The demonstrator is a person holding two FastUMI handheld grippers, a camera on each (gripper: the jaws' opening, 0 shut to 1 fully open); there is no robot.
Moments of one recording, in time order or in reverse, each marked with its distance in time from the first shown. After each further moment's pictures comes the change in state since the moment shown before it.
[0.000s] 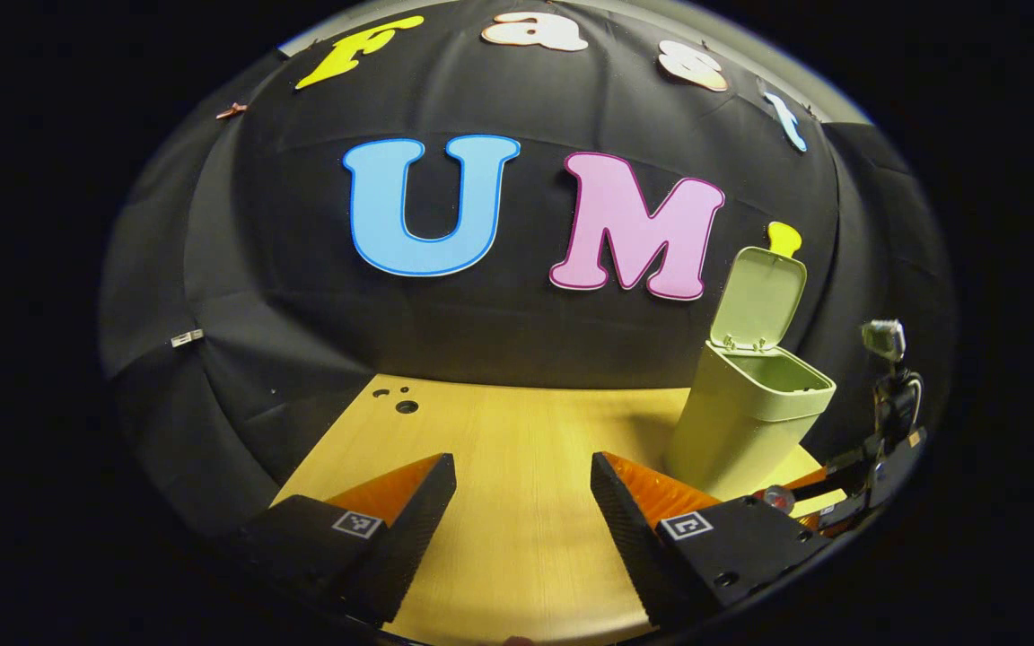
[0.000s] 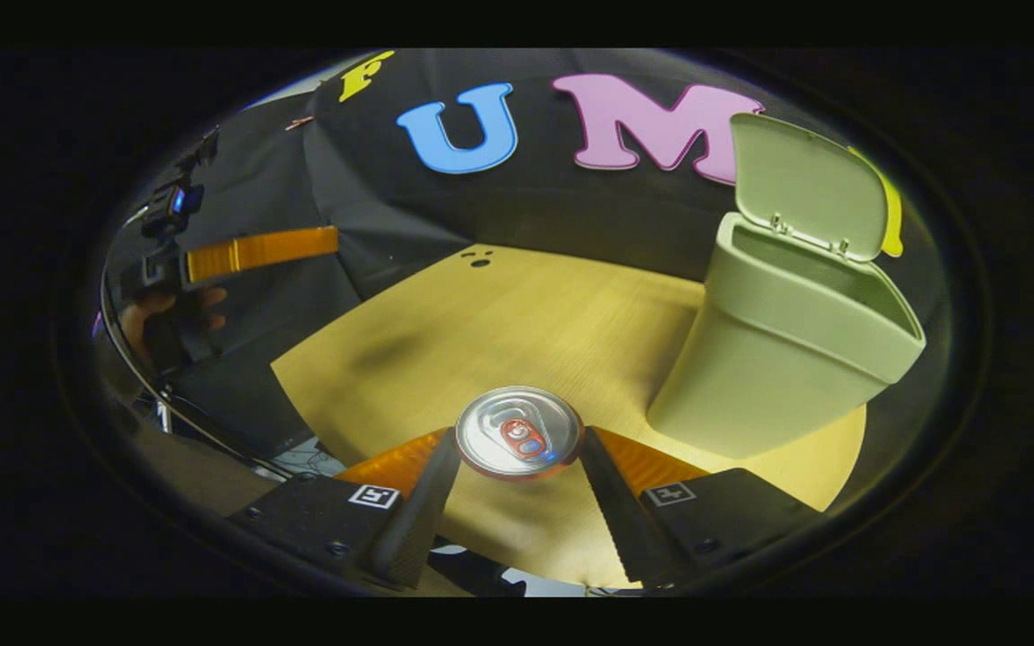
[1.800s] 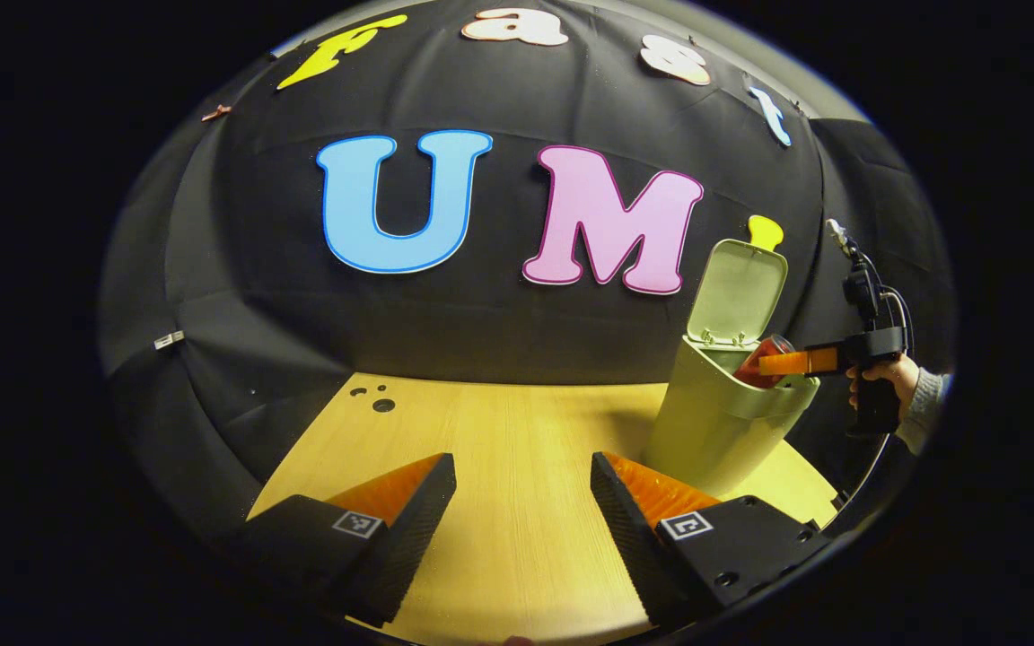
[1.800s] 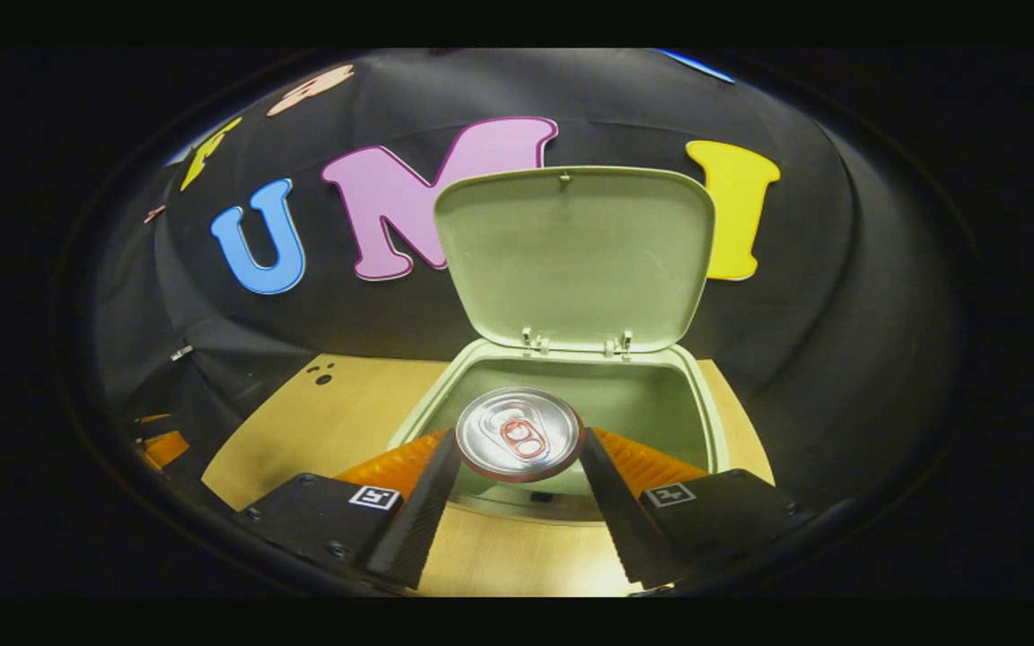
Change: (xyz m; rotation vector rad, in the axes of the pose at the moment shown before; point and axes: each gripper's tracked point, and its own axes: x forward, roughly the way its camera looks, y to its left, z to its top) left arm 0.003 -0.025 -0.002 0.008 0.016 -0.048; right arm -0.022 -0.209 0.123 0.233 -0.245 -0.400
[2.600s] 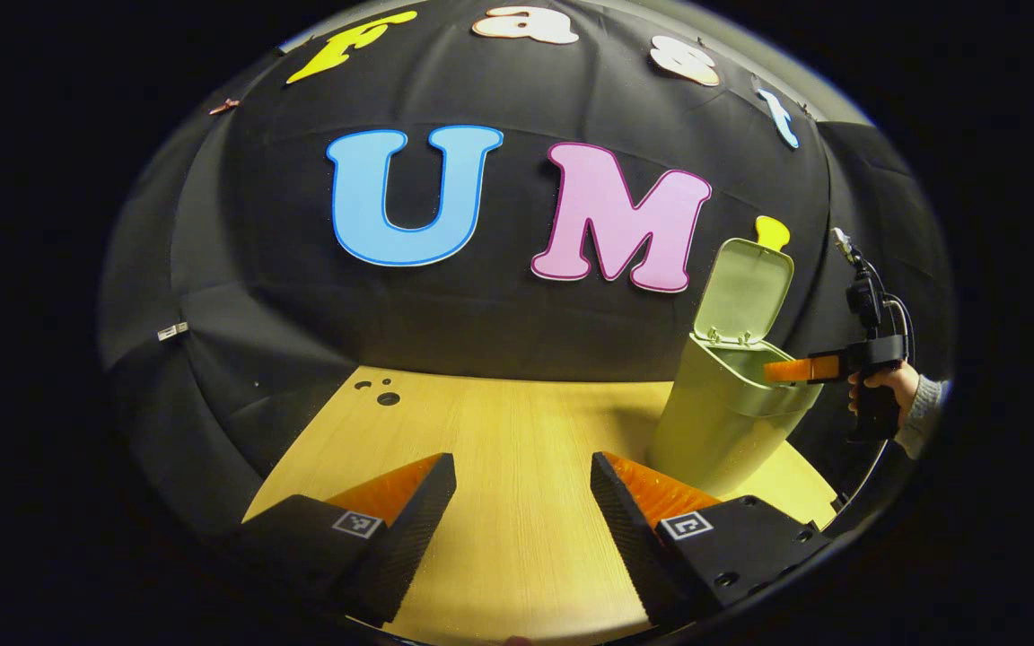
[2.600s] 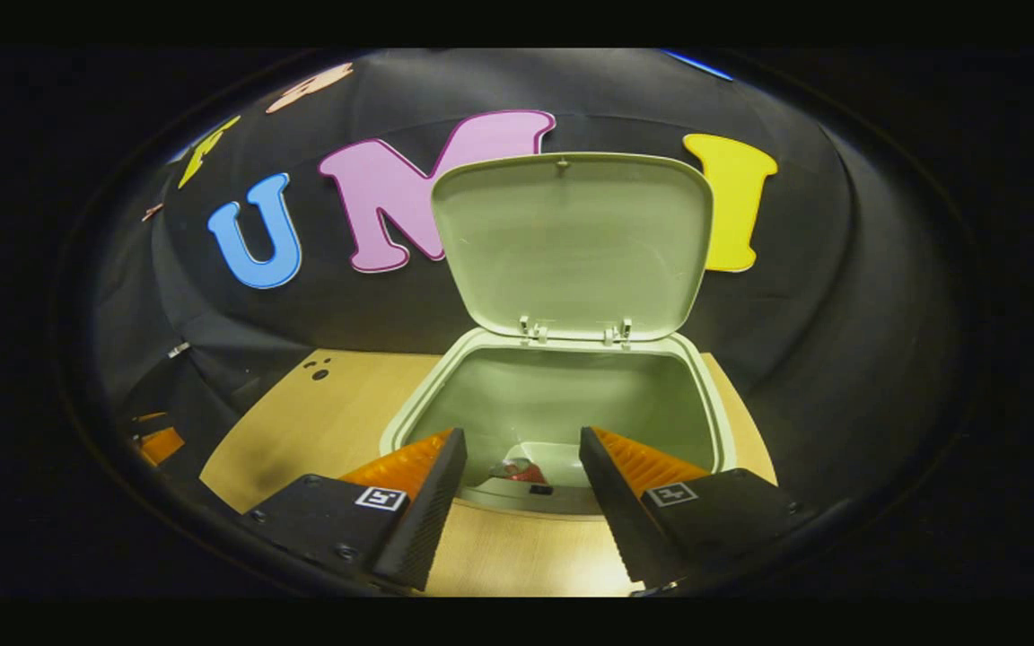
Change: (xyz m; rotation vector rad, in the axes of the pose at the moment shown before) left arm 0.002 0.001 -0.007 -0.017 0.008 0.014; right arm -0.005 0.001 -0.005 0.005 -0.002 0.001
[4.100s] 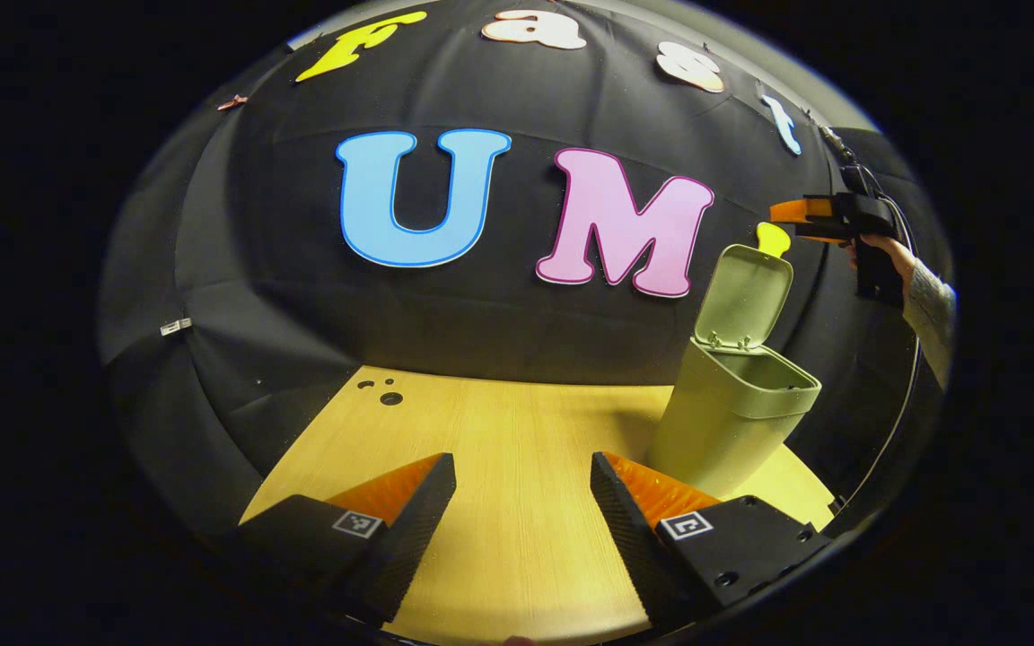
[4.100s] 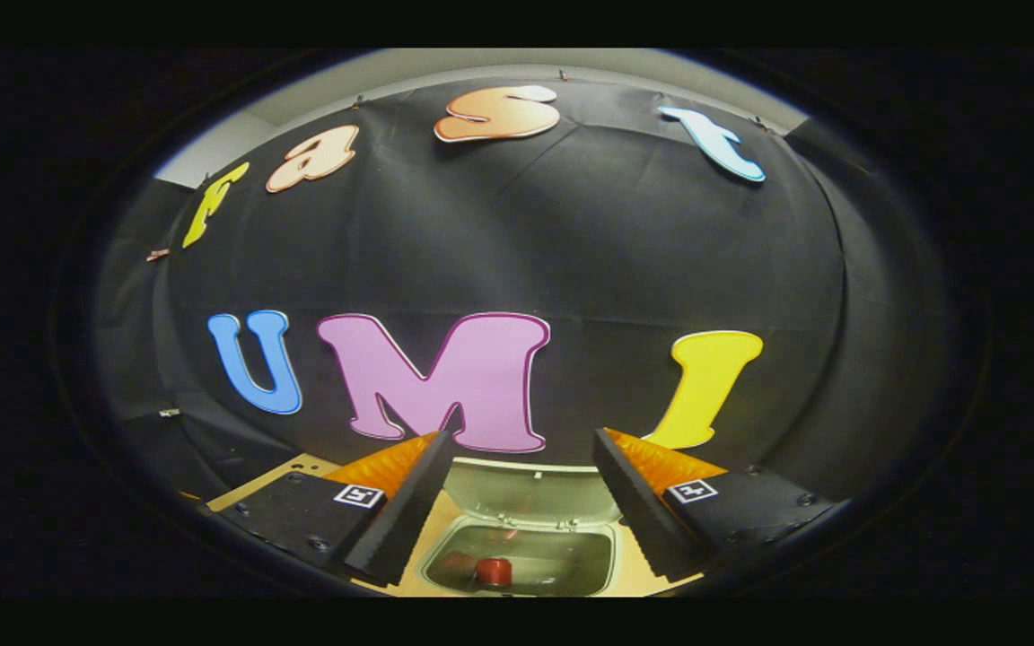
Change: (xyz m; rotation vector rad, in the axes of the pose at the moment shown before) left arm -0.008 0.008 -0.002 -0.018 -0.014 0.005; right arm -0.053 -0.004 0.254 -0.062 -0.447 -0.064
